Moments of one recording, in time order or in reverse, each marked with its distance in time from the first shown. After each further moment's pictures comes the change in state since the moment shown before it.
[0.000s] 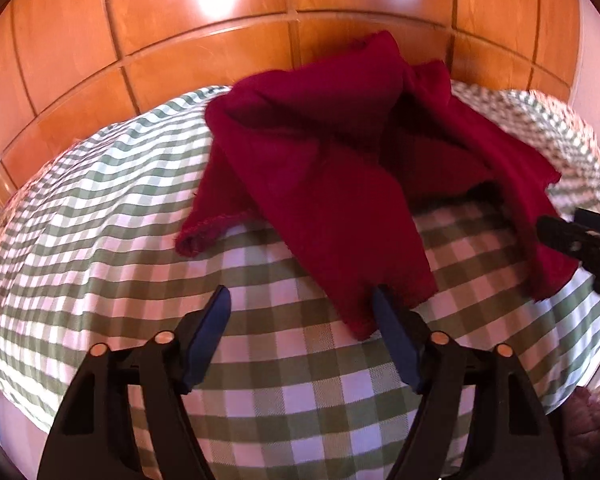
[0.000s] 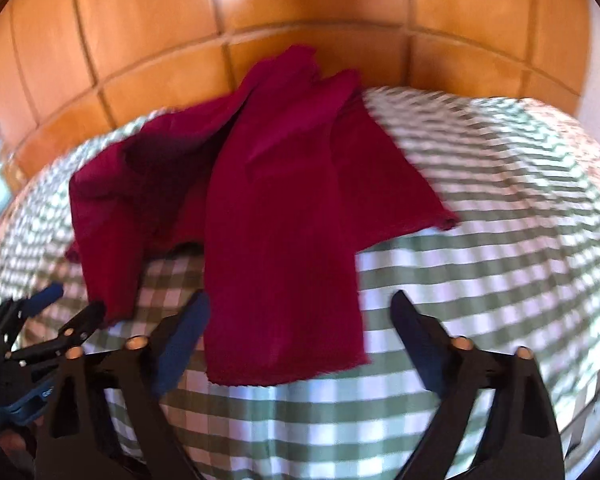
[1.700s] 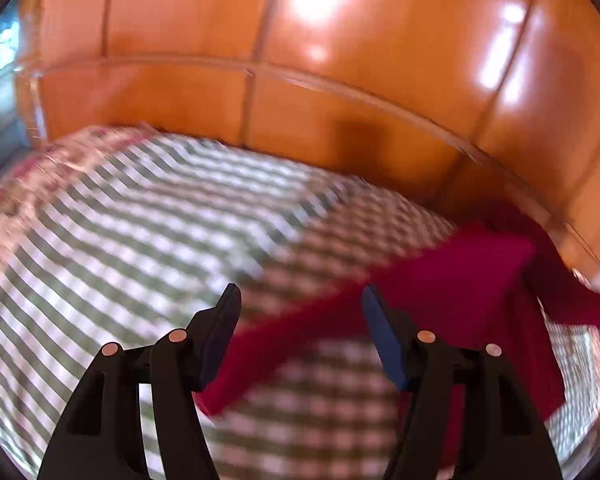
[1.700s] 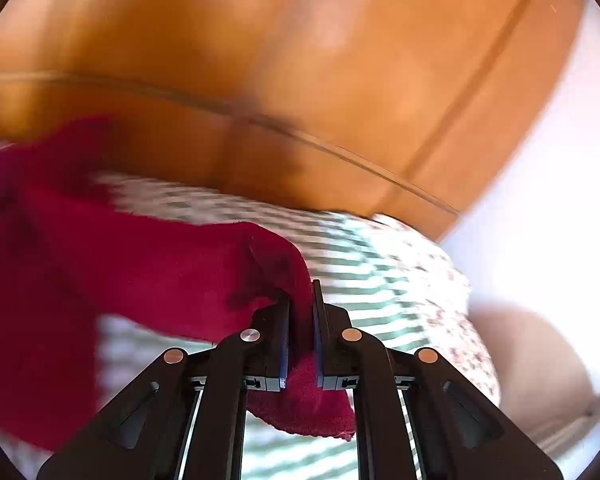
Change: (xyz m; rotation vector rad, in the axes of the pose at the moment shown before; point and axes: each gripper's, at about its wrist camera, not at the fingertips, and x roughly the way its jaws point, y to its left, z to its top) left arm 0.033 0.235 0.116 -0.434 -0.094 -0.075; right arm 0.001 -0.186 0.212 -0.095 -0.127 -0.687
